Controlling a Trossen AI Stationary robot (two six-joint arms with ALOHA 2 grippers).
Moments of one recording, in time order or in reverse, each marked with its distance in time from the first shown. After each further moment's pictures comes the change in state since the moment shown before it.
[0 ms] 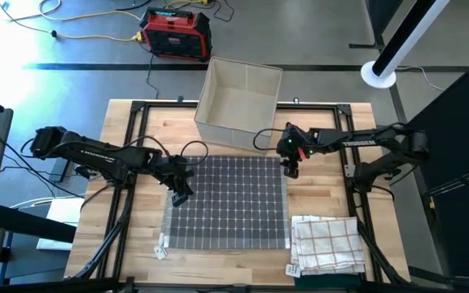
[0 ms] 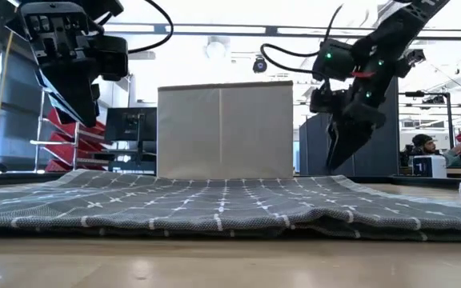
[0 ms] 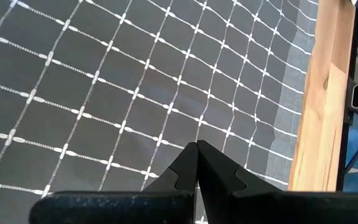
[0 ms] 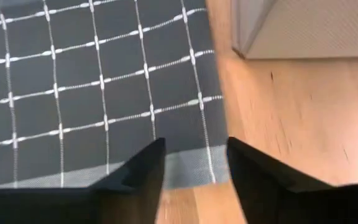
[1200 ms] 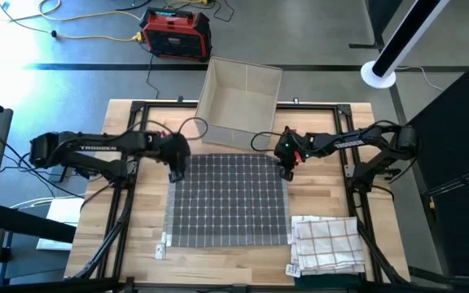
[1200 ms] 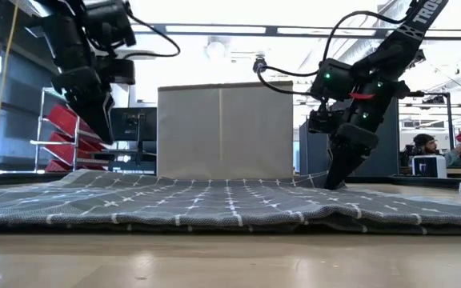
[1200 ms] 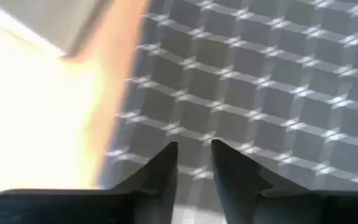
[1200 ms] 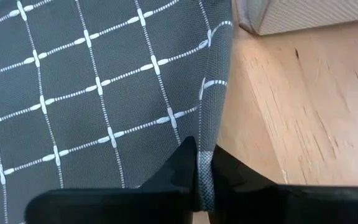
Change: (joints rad) left arm 0.344 0.000 0.083 -0.286 -0.262 0.613; right arm 0.001 0.137 -0.076 0.177 -0.022 0.120
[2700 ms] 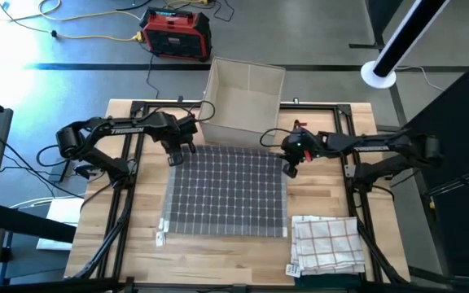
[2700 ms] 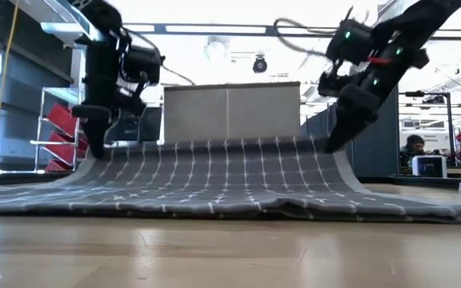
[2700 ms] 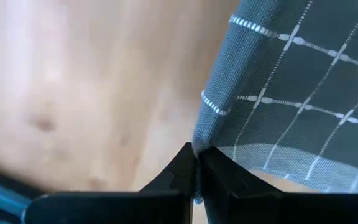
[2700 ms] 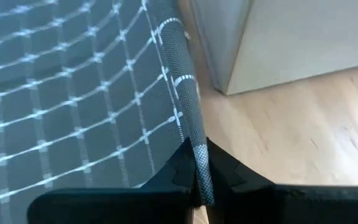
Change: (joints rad) left arm 0.232 0.335 0.194 -0.263 -0.146 0.162; right arm 0.045 -0.285 0.001 -0.122 0.132 0.105
